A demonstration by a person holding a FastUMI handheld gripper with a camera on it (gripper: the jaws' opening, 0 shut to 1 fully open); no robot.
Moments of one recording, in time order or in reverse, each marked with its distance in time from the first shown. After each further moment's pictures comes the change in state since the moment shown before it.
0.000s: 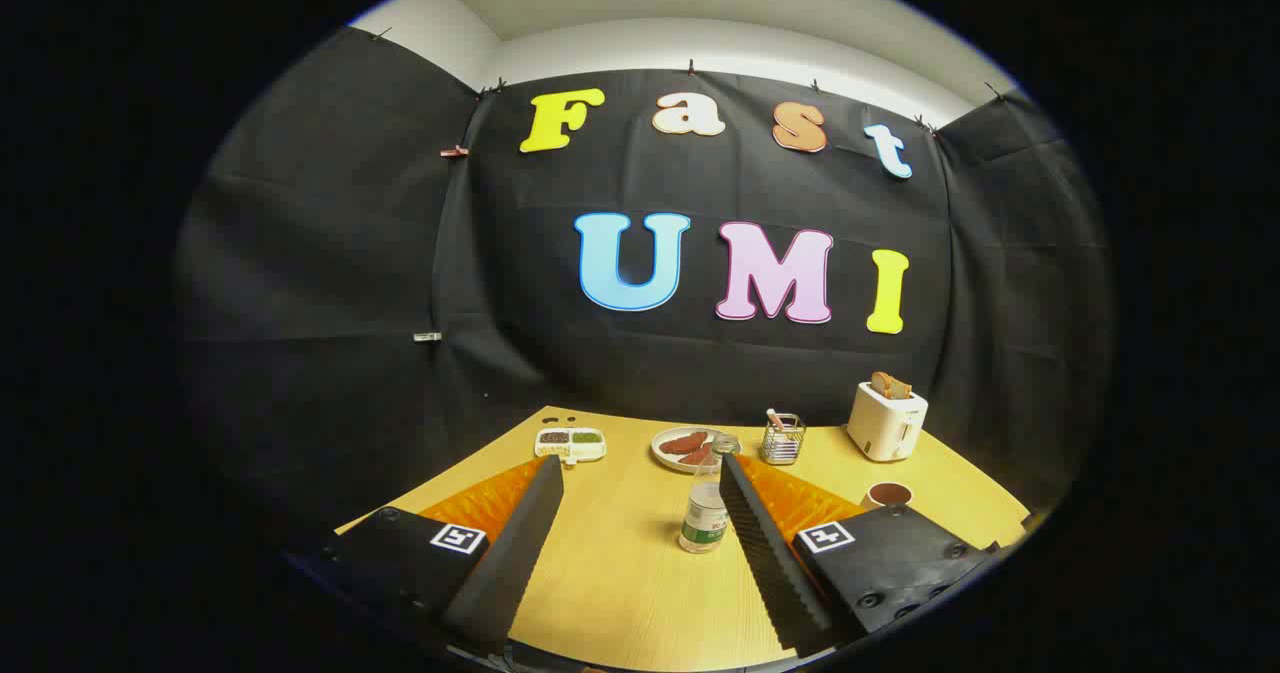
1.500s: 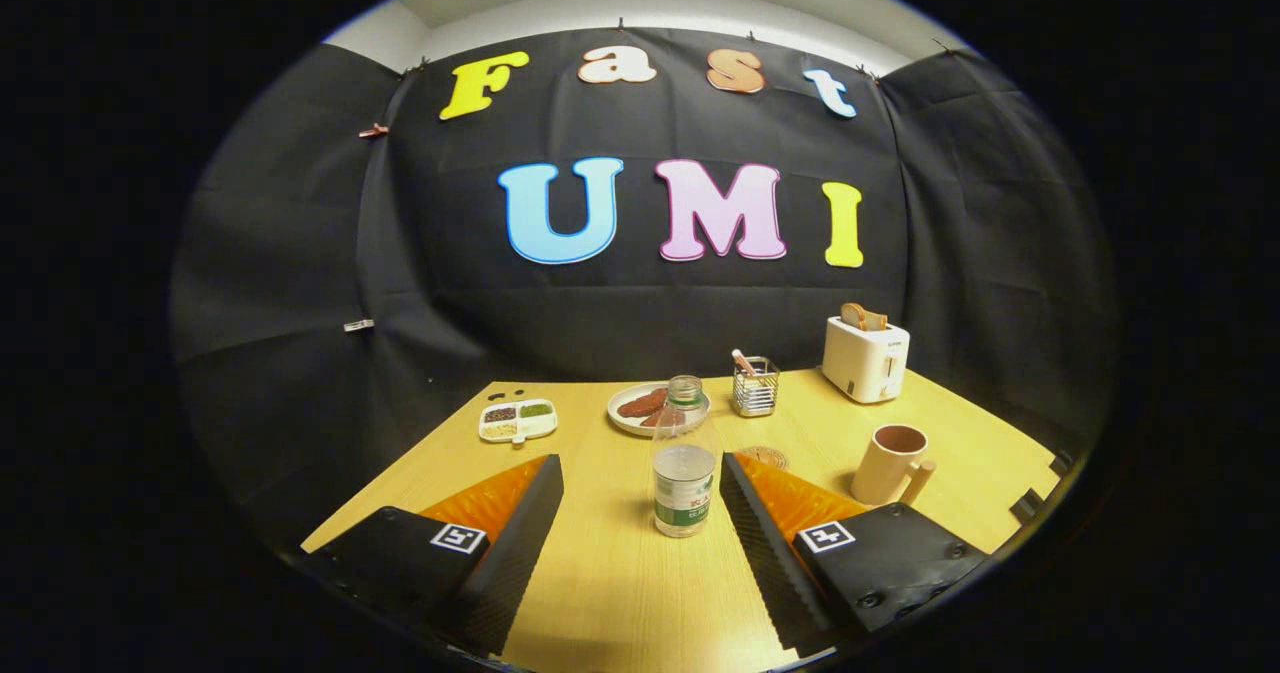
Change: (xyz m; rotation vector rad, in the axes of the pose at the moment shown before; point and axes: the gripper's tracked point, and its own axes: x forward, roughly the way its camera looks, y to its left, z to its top) arm 0.082 -0.051 -0.082 0.124 0.116 -0.201
